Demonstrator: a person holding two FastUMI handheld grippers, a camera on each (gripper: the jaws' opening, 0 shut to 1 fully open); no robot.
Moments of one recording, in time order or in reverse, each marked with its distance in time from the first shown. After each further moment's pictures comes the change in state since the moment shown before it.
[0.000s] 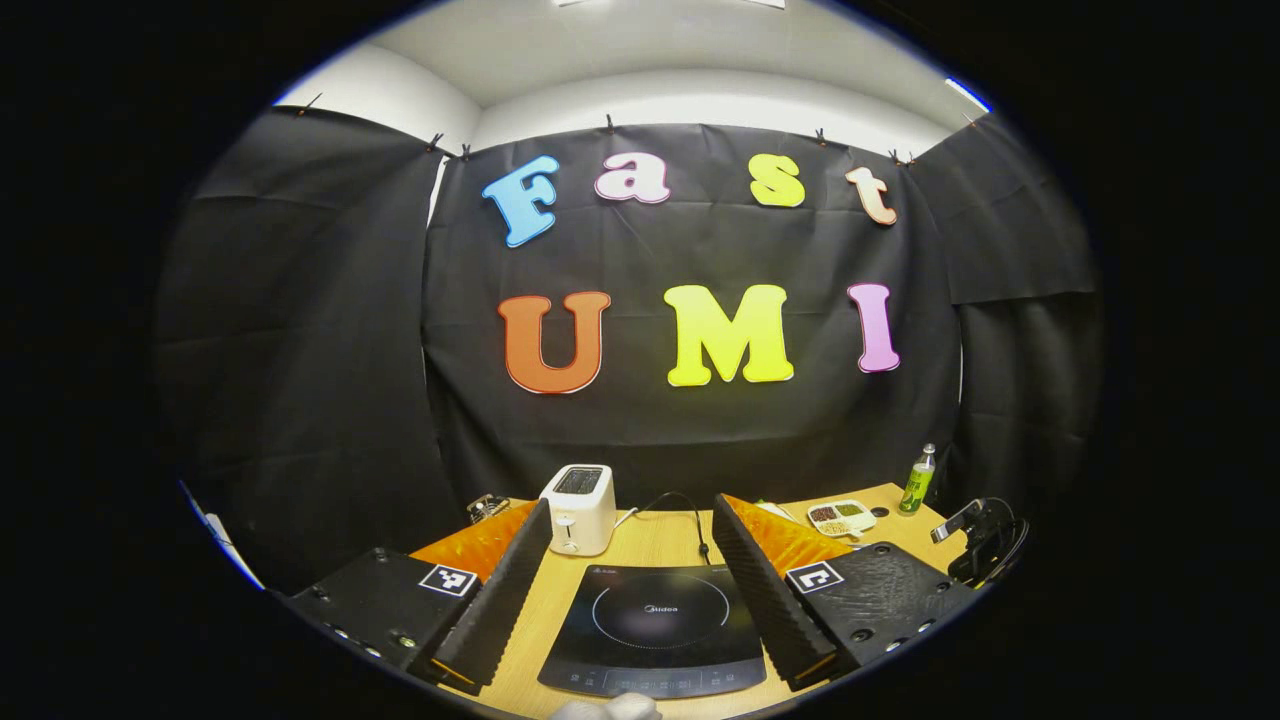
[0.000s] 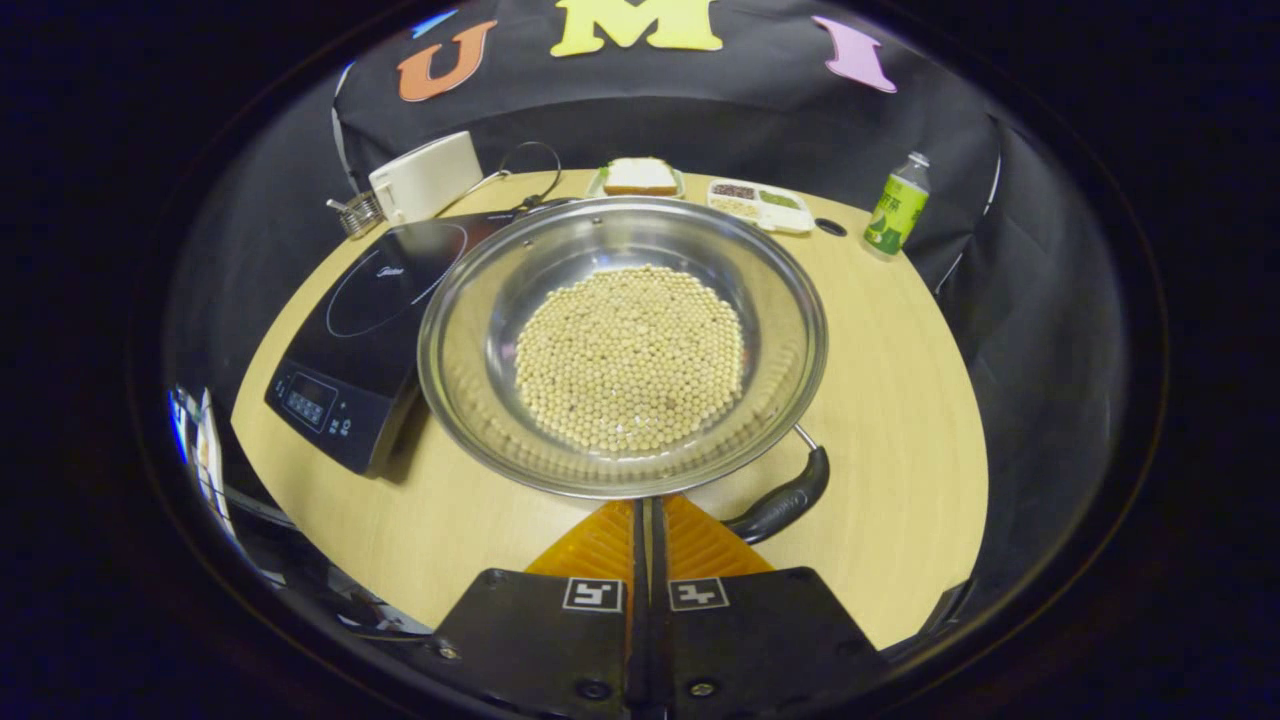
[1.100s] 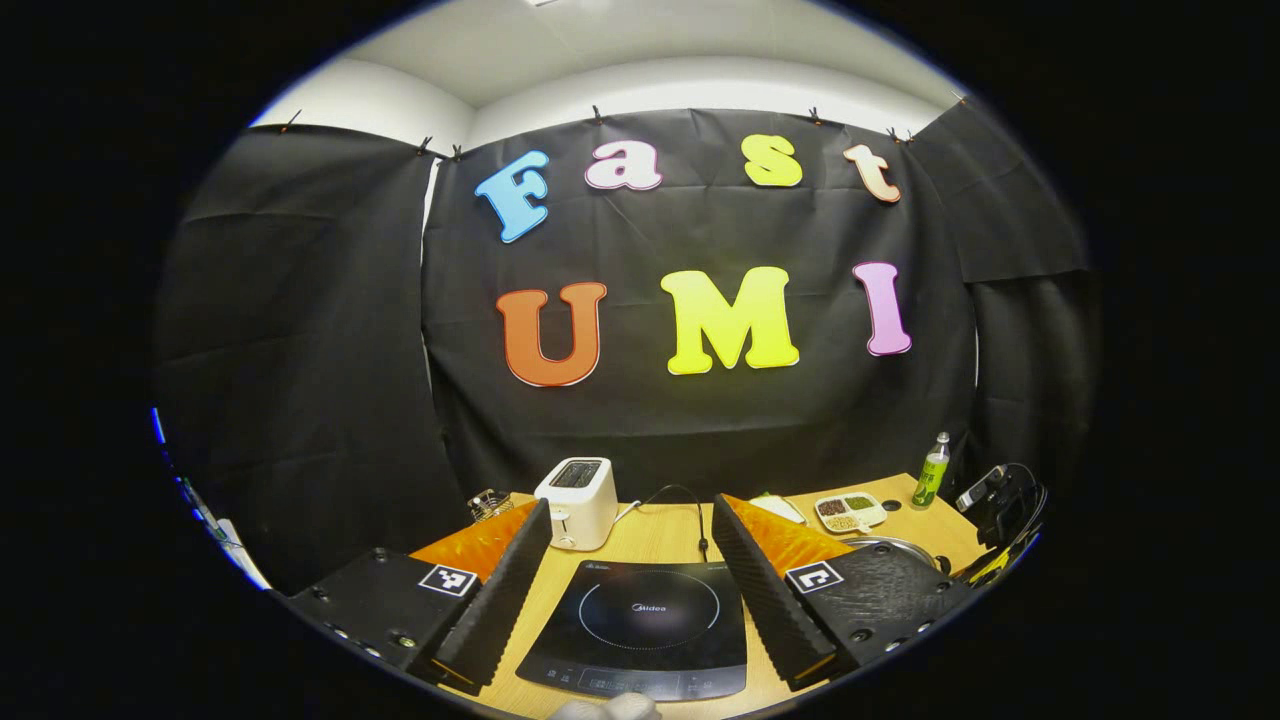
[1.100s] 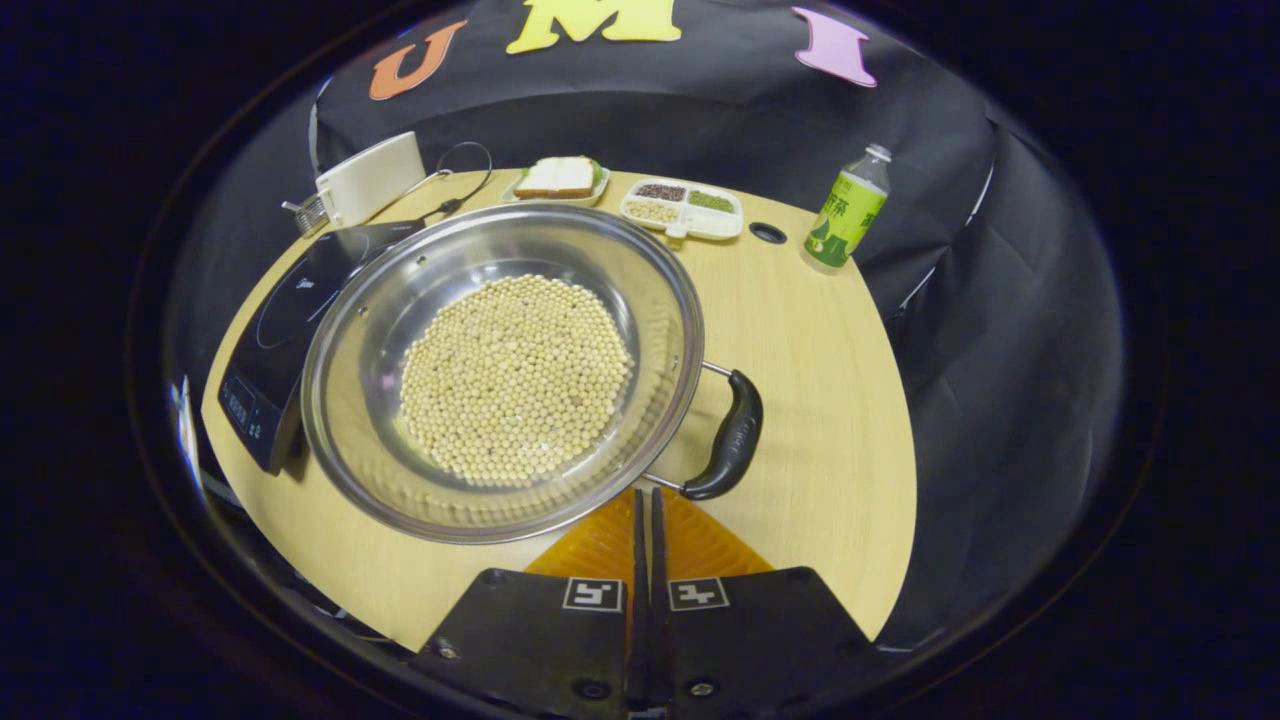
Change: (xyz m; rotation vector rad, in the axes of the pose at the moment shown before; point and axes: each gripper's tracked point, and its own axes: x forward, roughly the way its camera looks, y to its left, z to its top) left arm 0.012 -0.036 -0.005 0.041 0.044 0.072; right arm 0.026 -0.118 0.041 -0.056 0.002 -0.082
